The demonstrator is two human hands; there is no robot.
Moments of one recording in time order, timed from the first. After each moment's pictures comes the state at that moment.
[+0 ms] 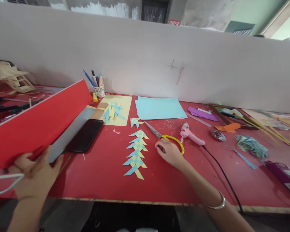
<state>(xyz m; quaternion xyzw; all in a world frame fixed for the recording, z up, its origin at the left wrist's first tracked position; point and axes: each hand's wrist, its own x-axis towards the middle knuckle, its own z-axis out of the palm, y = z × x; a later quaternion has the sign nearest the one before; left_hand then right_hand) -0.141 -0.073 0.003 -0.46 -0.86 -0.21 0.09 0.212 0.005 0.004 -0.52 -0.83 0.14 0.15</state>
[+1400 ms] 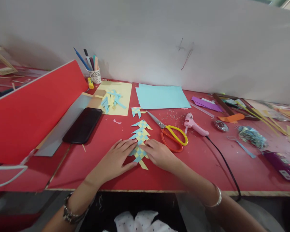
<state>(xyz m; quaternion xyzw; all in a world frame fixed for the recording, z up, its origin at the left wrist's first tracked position) -0.029 -0.049 -0.008 -0.87 -0.46 -0.09 -0.17 0.170 -0.022 -0.003 -0.35 -0.94 0.04 0.04</state>
